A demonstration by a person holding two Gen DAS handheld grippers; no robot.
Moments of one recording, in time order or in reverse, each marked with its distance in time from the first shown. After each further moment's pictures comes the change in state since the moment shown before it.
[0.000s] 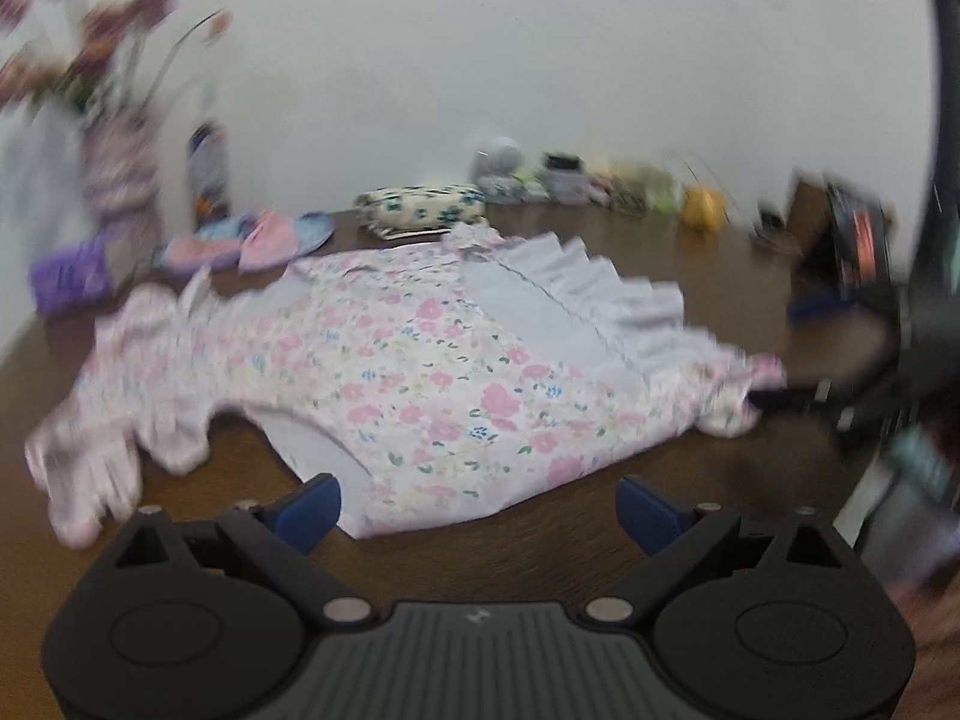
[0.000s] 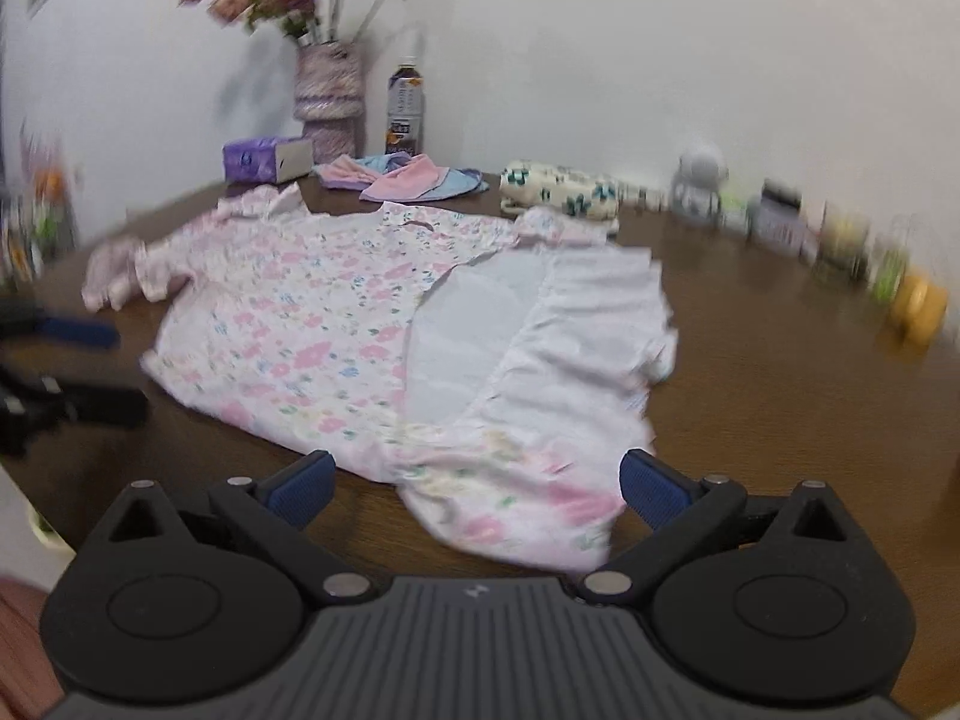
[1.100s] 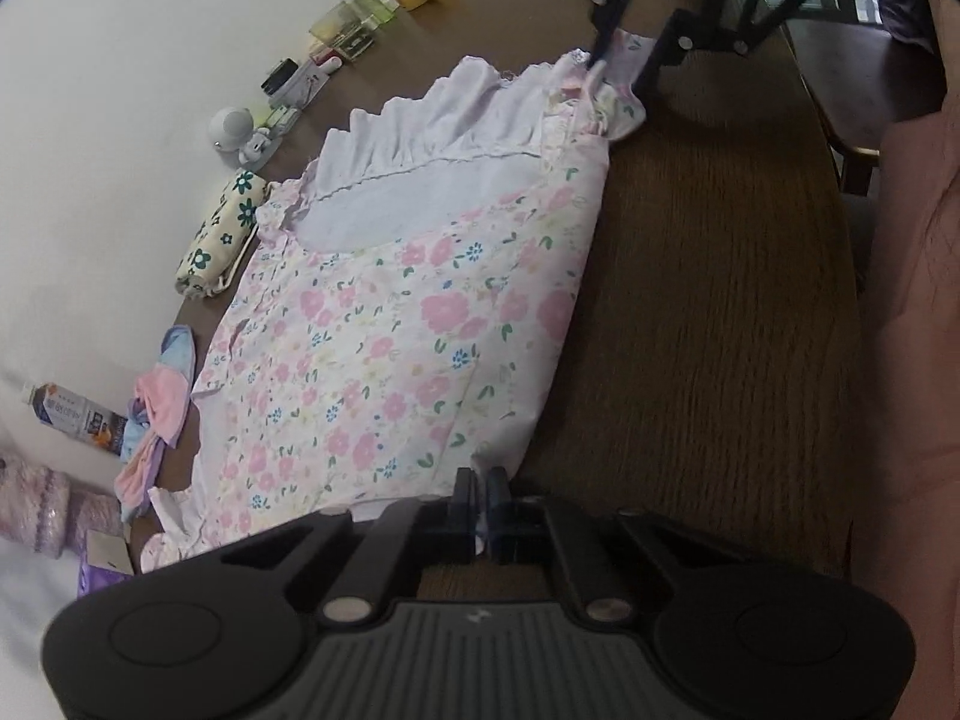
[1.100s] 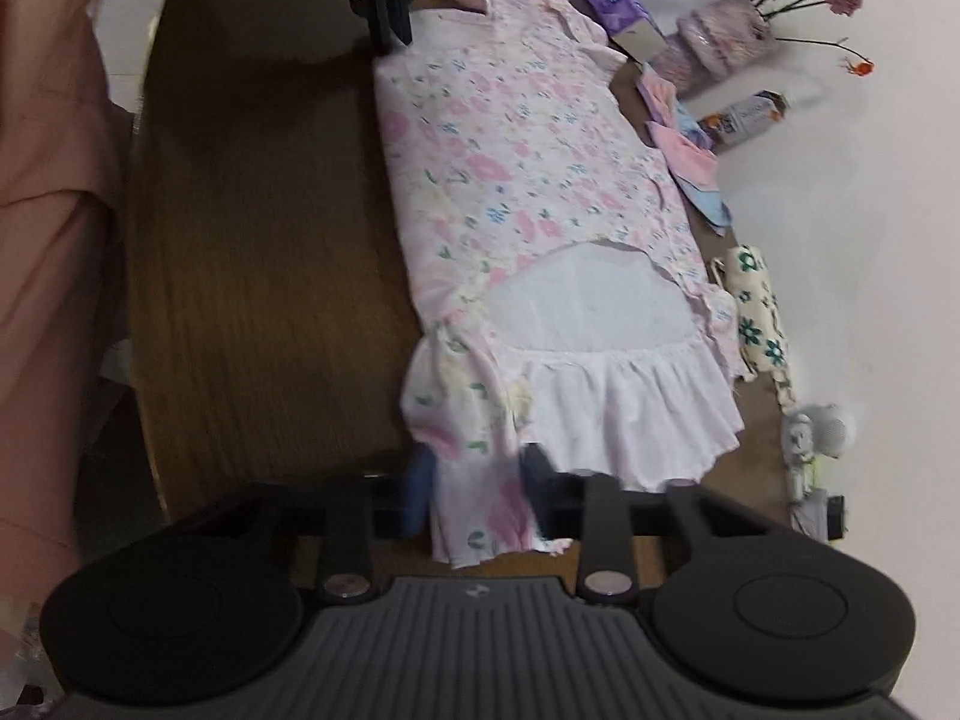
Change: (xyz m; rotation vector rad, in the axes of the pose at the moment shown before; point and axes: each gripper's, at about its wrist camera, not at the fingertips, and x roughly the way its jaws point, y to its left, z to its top) left arm 0.047 -0.015 0.010 0.834 0.258 -0.050; right arm 0.025 0.030 -0.003 -1.004 0.212 0.125
